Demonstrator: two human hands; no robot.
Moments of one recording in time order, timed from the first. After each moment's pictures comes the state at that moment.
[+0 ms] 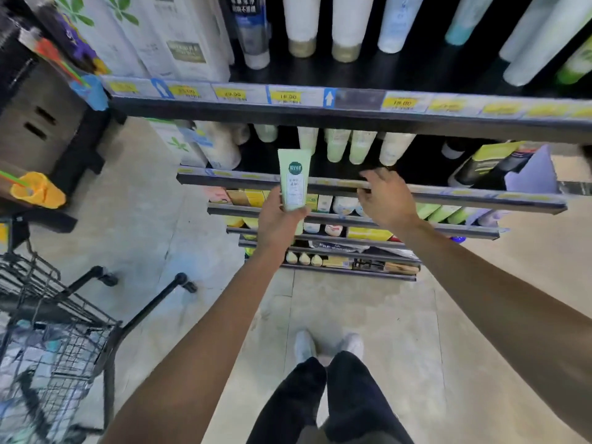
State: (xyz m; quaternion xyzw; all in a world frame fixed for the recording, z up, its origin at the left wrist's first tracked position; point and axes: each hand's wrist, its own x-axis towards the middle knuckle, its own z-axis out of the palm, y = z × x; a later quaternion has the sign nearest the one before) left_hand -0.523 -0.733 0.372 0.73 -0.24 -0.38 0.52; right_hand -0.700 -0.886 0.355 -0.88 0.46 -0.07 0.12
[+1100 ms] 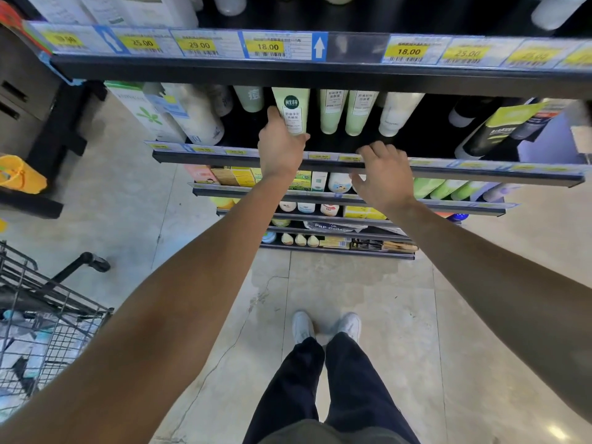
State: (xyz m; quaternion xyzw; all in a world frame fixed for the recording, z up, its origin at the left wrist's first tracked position) left_hand -0.496 -0.841 0.355 0.82 -0.35 -0.18 0.41; right_hand -0.699 -0.889 0.322 -0.88 0.46 -0.07 0.03
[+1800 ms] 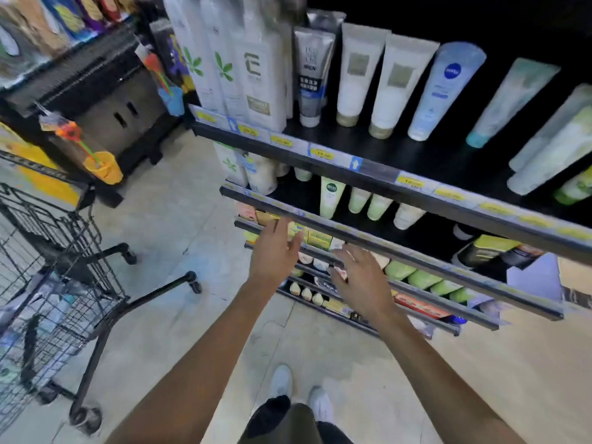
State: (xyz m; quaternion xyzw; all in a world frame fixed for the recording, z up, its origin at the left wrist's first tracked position) left_hand -0.525 -0.699 0.405 0.86 -0.40 -0.10 0.30; right_hand -0.704 -0.805 0.391 -0.93 0.31 -0.05 0.18
